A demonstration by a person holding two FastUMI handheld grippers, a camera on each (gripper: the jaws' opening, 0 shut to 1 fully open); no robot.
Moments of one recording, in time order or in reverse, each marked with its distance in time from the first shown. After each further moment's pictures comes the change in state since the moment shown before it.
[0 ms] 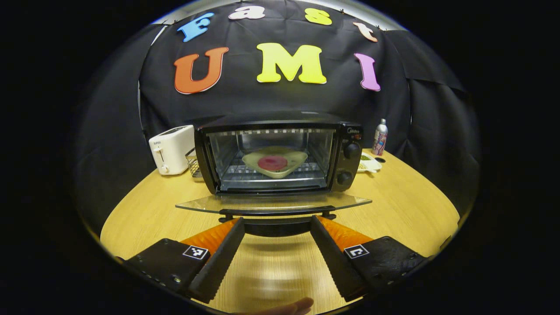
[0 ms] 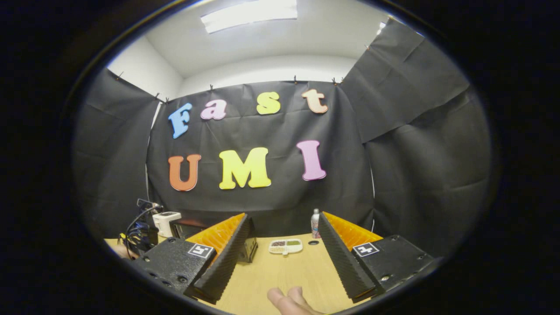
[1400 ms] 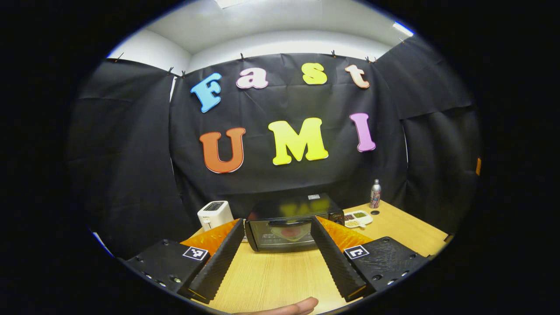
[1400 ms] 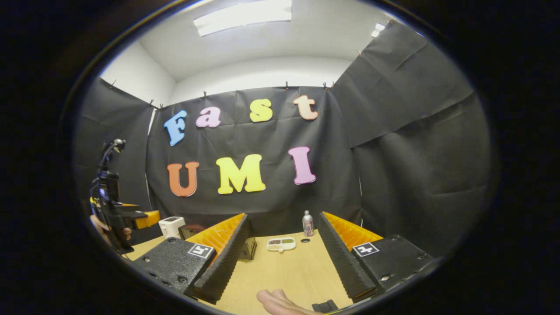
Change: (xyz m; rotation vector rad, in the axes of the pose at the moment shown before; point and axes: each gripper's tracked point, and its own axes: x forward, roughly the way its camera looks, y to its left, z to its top) left arm -0.221 0.000 0.165 0.102 -0.403 0.134; right arm -0.083 -0.005 0.078 0.016 0.002 -0.047
